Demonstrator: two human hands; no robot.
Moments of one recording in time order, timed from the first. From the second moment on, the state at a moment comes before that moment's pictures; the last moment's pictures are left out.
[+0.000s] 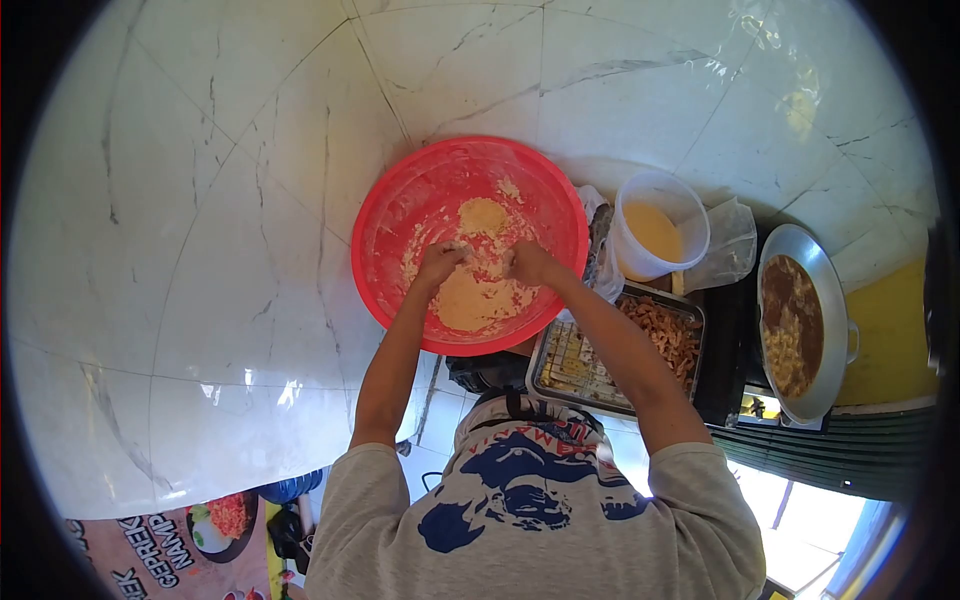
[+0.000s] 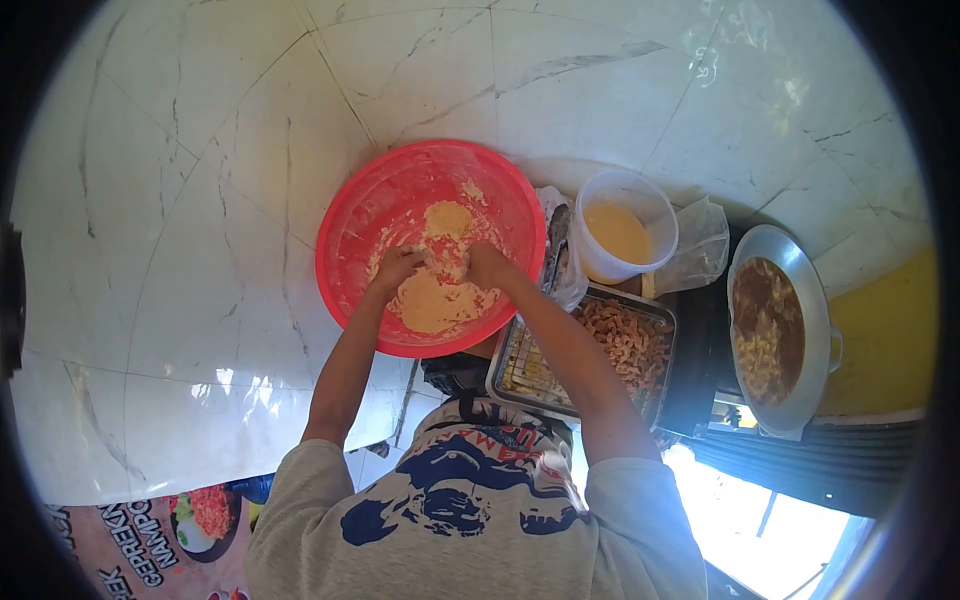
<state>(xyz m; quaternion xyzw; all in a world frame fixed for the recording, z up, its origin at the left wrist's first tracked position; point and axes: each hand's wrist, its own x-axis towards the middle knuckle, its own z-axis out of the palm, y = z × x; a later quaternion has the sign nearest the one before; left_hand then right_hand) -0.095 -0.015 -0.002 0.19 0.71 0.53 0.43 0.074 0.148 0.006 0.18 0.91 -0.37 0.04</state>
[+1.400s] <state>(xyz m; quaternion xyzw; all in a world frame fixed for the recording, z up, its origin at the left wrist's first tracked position) -0.021 0.021 0.062 0.17 0.66 0.67 0.30 0.114 0.144 0.066 0.15 0.81 -0.56 -0.10</state>
